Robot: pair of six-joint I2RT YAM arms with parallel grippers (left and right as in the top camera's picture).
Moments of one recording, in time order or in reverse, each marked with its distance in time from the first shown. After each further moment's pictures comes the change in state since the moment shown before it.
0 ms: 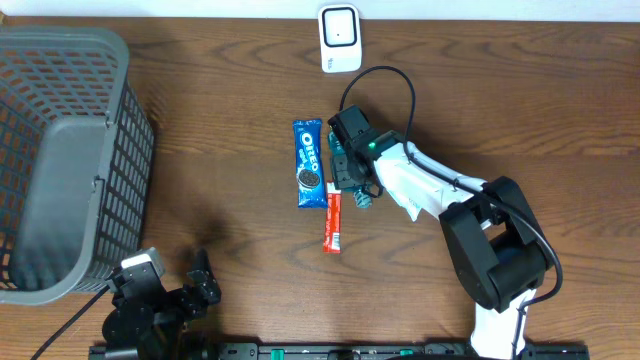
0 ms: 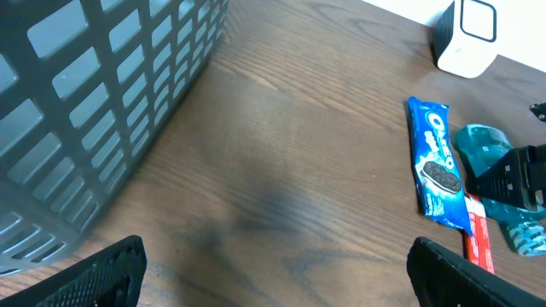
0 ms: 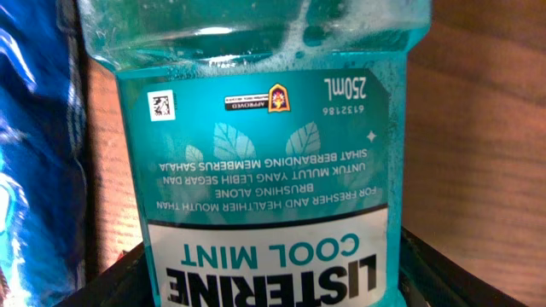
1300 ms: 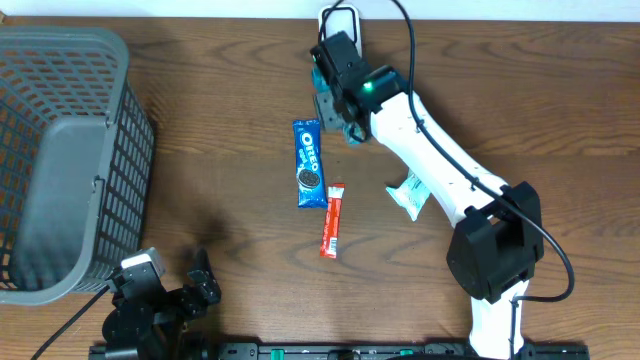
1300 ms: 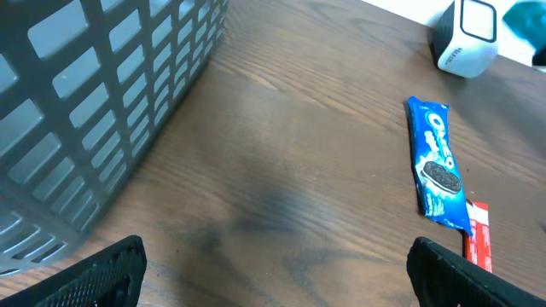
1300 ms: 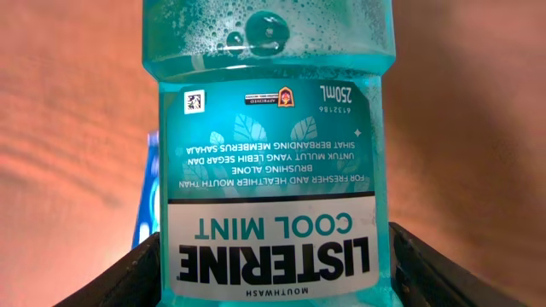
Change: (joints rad) left arm 0.000 0.000 0.000 0.000 0.000 0.000; right arm 0.000 0.052 0.567 -0.280 0.132 -0.146
